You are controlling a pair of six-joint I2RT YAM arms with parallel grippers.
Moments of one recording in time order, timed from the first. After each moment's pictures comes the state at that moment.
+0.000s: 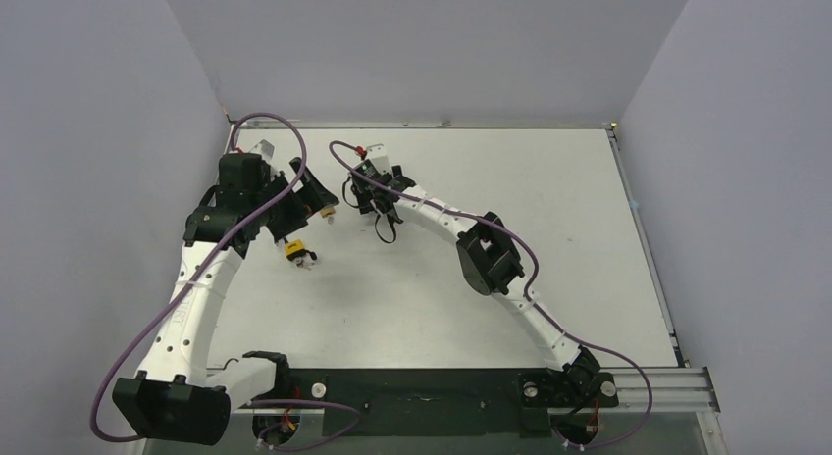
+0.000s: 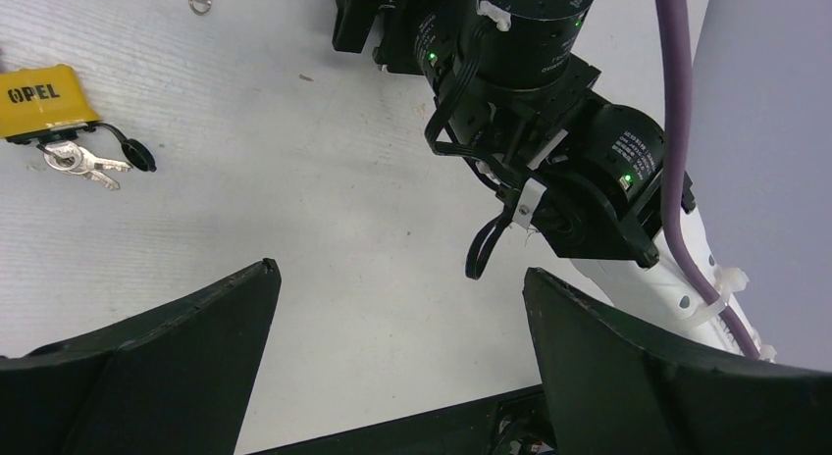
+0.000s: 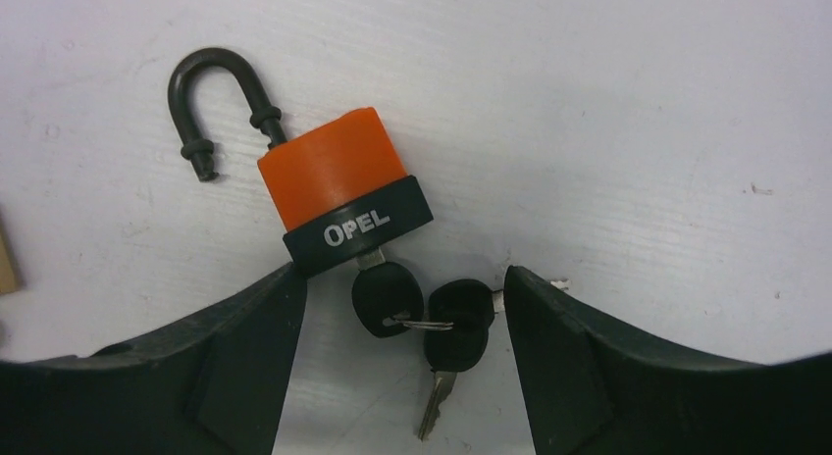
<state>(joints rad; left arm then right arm) -0.12 1.13 1.21 -0.81 0.24 -0.70 0.81 2.61 2.32 -0.58 0.46 0.38</state>
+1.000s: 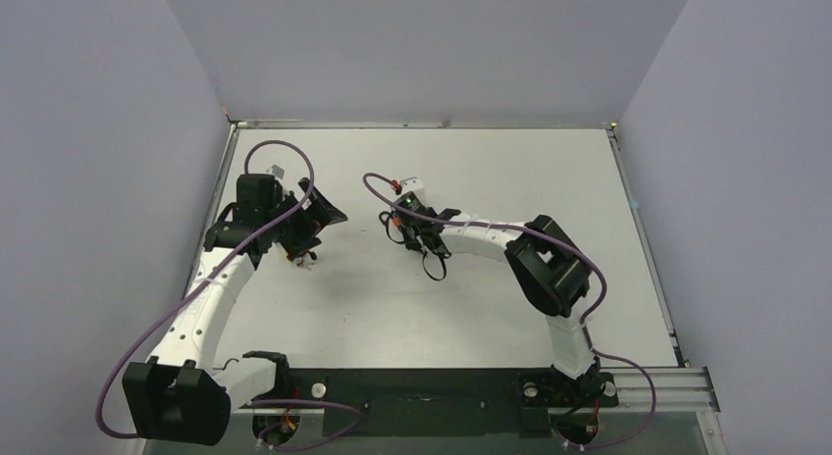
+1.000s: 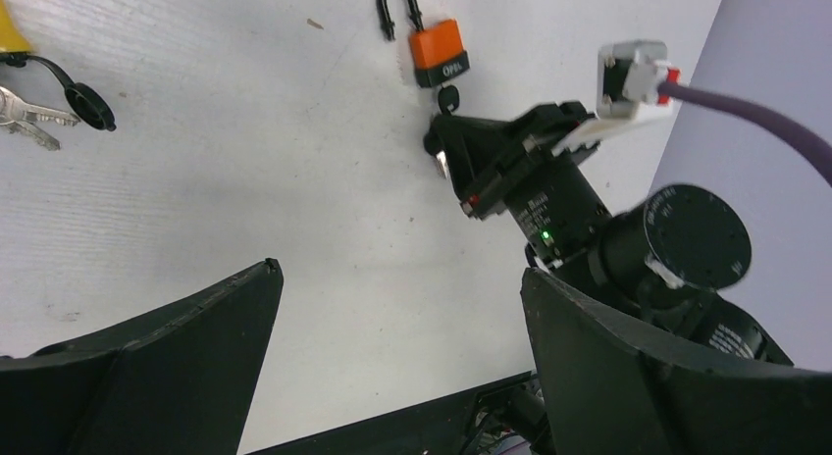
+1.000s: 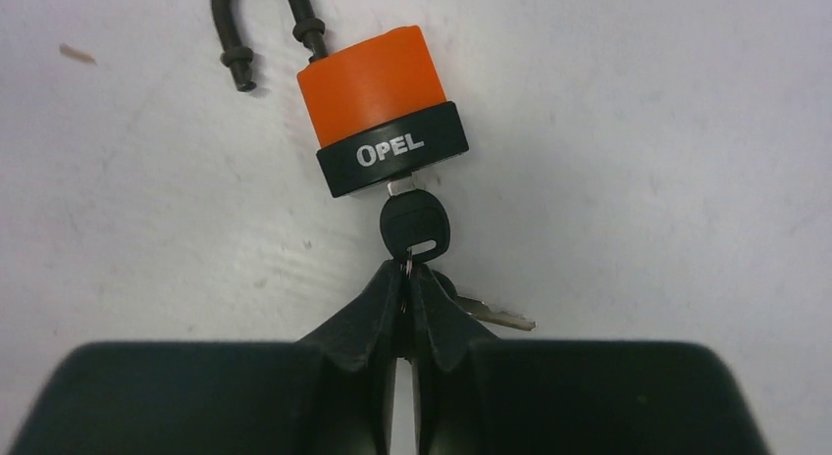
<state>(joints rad) -0.12 1.12 1.00 -0.65 0.31 -0.81 0.82 2.08 1.41 -0.26 0.31 0.35</state>
